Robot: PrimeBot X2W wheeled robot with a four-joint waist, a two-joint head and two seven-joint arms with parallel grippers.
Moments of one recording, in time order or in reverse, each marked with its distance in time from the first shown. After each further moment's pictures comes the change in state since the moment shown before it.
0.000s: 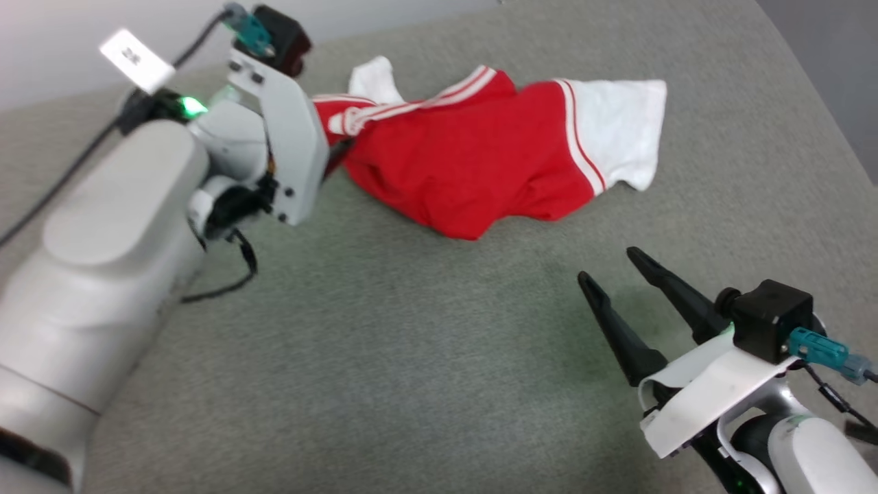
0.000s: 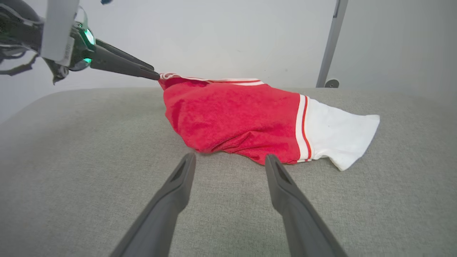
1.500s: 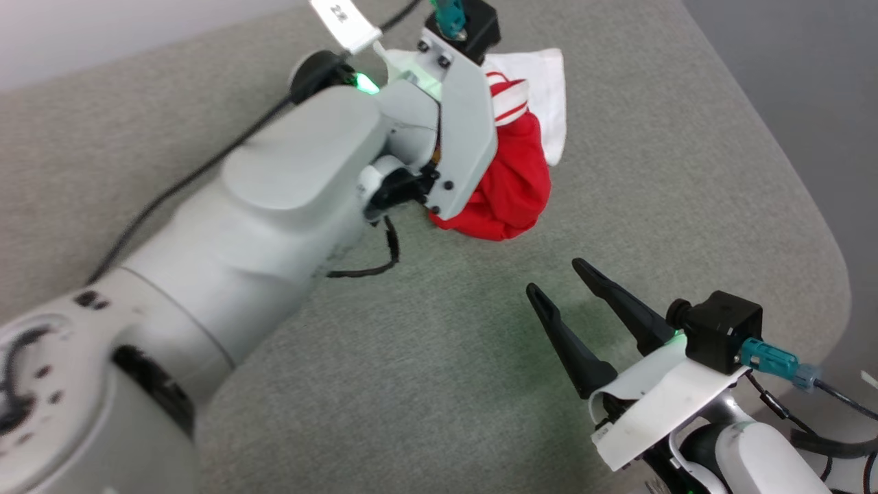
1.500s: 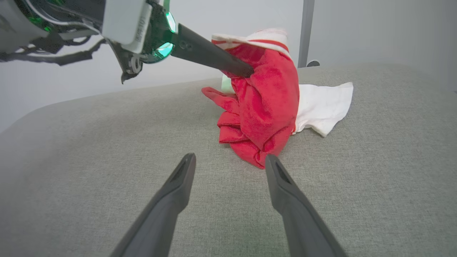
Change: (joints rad) left arm -0.255 -0.265 -0.402 0.201 -0.279 0.000 -0.059; right arm -0.017 0.079 0.084 0.040 0.038 0.000 -0.057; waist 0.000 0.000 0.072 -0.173
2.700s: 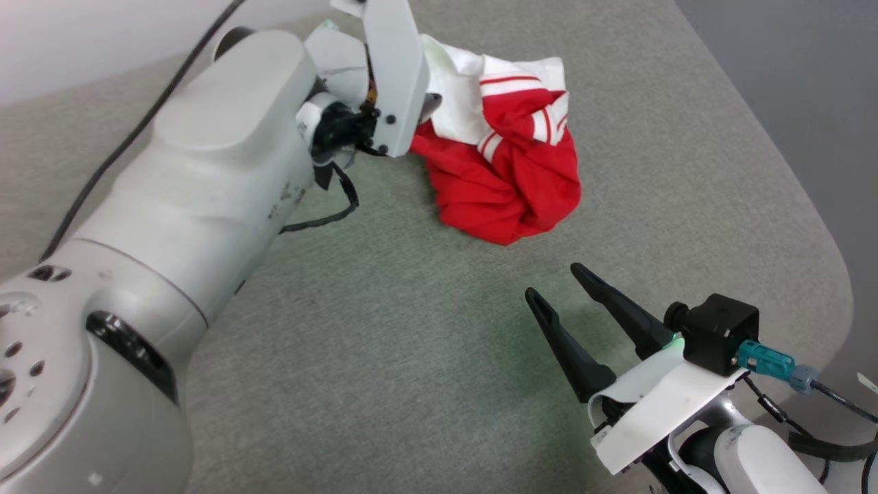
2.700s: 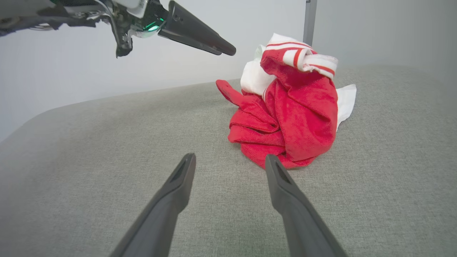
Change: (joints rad) left arm -0.081 -0.014 -0.001 0.223 -0.140 0.000 0.040; right arm 0.005 0.000 0.002 0.006 0.005 0.000 0.002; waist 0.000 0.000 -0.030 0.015
